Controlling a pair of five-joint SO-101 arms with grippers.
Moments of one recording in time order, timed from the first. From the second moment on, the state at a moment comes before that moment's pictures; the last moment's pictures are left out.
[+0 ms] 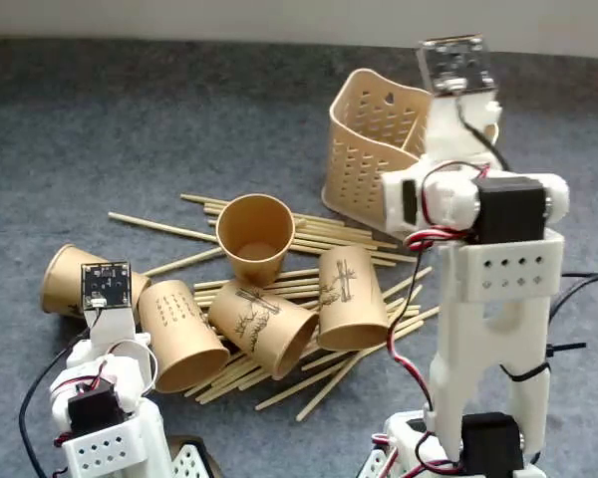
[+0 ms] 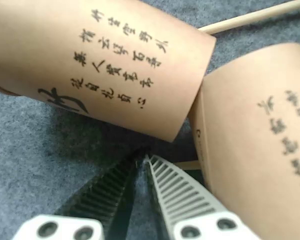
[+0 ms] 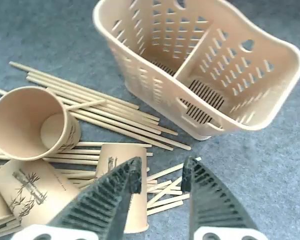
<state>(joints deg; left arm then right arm) -25.1 -104.2 96.0 75.8 -7.3 -11.6 -19.4 -17.6 99.7 7.2</state>
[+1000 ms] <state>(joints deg) -25.1 -104.2 96.0 75.8 -7.3 -34.8 4.7 -14.8 85.5 -1.5</state>
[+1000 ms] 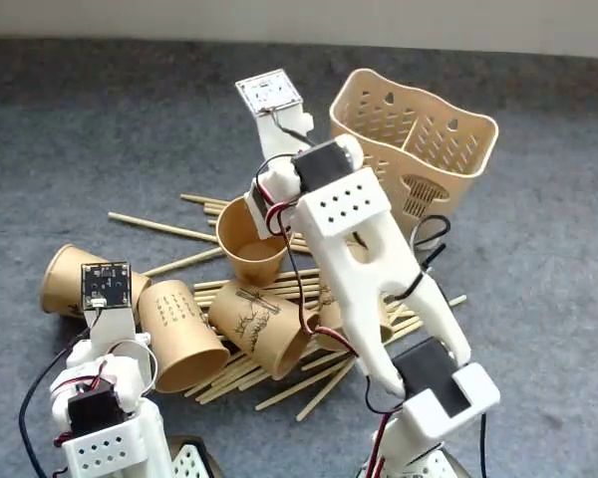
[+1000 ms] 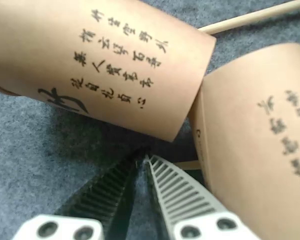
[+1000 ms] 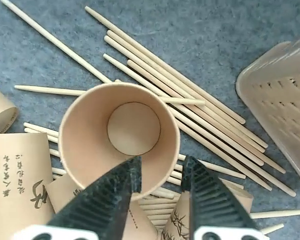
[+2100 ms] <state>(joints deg) -25.1 -104.2 96.0 75.8 -7.3 -33.1 3.7 -16.9 90.6 -1.5</state>
